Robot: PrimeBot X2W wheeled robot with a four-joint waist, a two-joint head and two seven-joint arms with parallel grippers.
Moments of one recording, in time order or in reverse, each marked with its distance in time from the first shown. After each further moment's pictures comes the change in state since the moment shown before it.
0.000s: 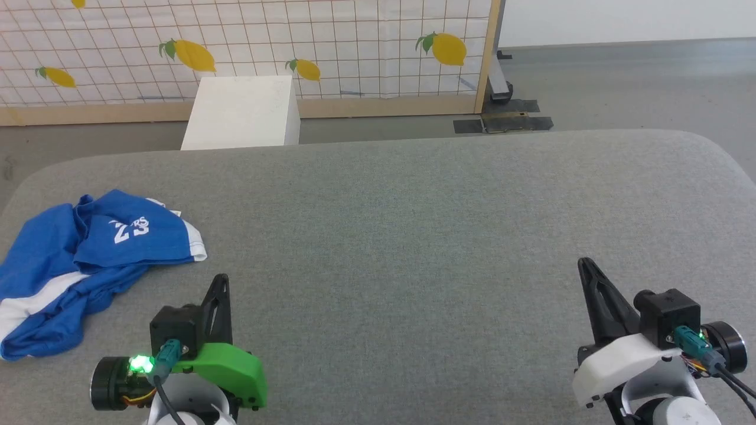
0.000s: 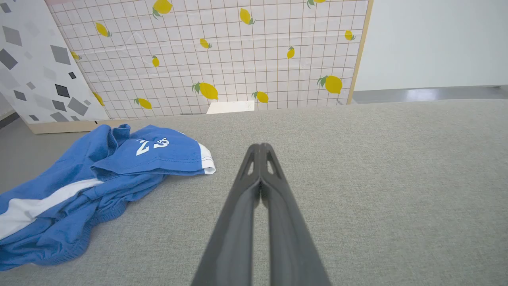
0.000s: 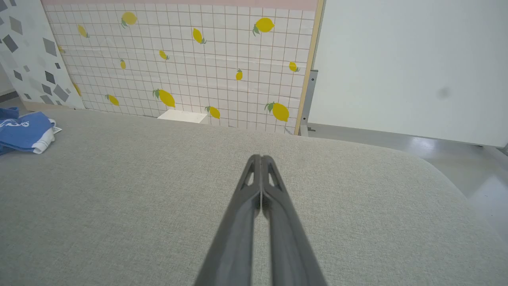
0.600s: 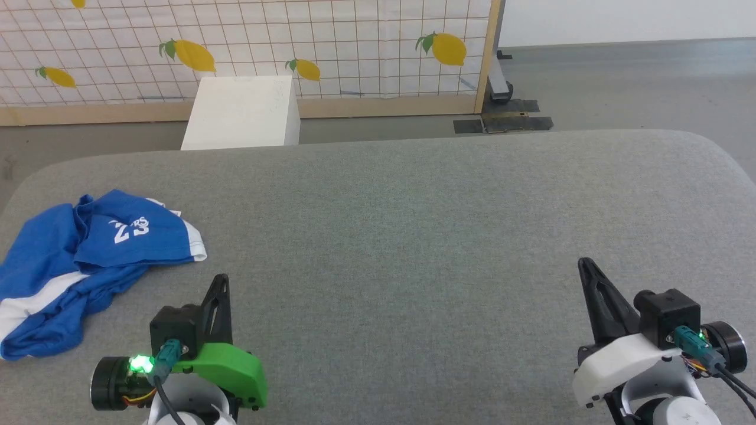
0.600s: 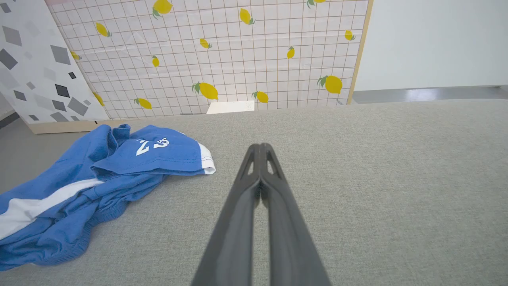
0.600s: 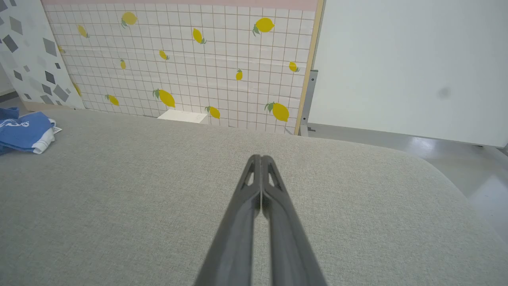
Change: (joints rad) left arm 0.000 0.000 0.000 0.000 0.000 0.000 0.000; right arm 0.000 0.000 0.000 0.000 0.000 0.000 0.000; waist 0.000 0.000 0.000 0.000
